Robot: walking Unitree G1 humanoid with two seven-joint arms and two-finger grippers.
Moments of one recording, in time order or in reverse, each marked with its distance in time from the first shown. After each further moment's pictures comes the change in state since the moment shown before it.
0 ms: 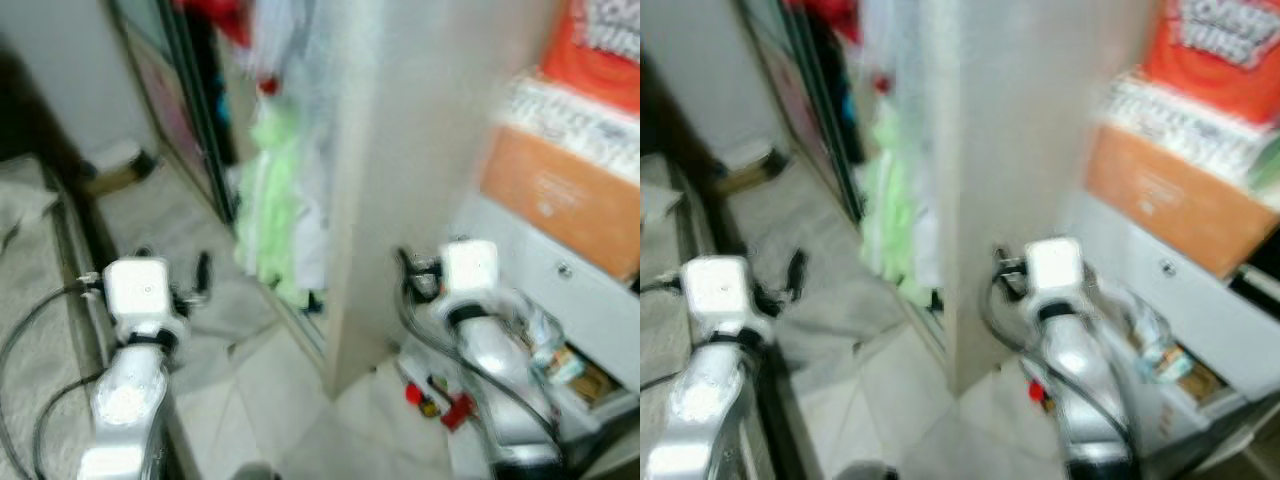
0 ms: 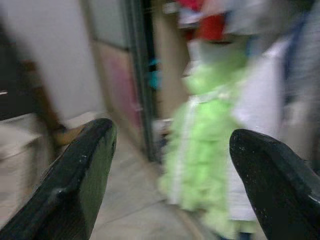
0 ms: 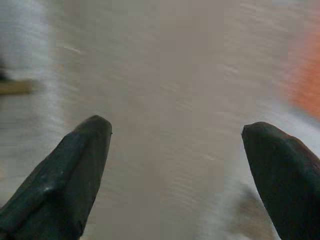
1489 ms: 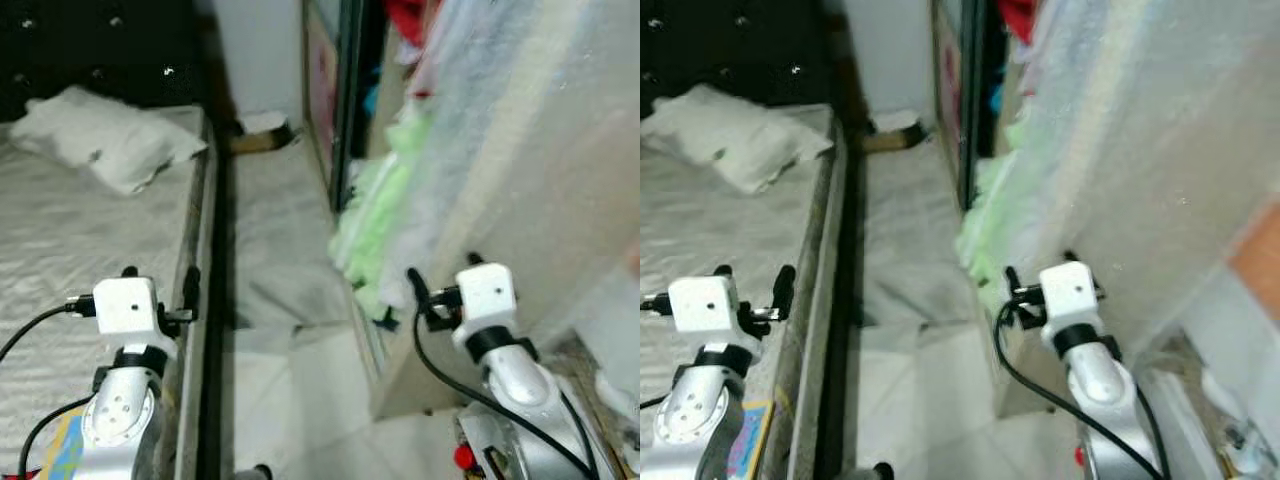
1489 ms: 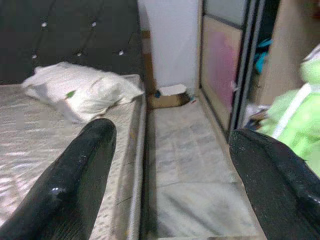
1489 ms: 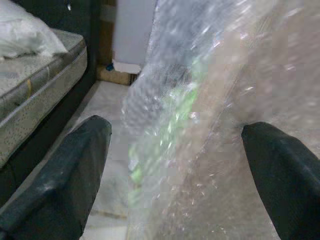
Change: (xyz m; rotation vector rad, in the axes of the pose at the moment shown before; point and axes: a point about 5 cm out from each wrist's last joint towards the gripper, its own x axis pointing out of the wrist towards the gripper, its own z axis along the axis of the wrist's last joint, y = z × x) left arm -0.018 -0.003 -0.004 -0.042 0.051 -0.002; right arm -0.033 -0.020 -0.004 -0.107 0.021 0.022
